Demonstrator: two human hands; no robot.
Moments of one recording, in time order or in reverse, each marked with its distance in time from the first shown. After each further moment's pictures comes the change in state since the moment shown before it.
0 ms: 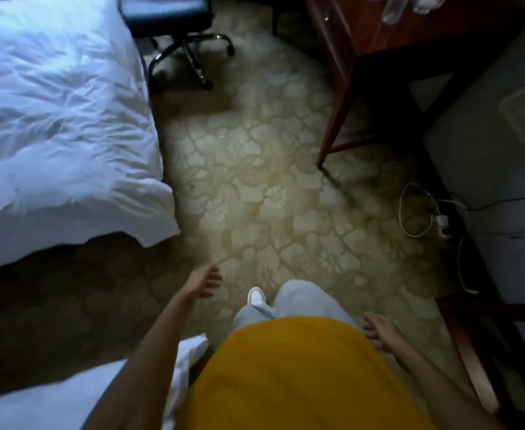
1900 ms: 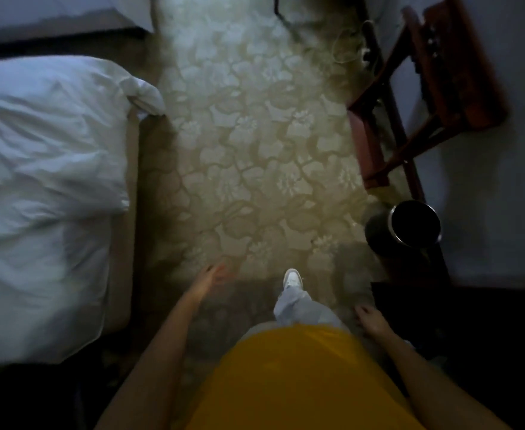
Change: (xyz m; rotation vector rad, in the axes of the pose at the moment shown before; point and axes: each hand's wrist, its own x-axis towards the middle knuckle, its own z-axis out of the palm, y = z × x) left_hand -0.620 -1.036 0.661 -0.118 0.092 -0.002; right_hand -0.179 1.250 -0.291 -0.335 -0.035 -0.136
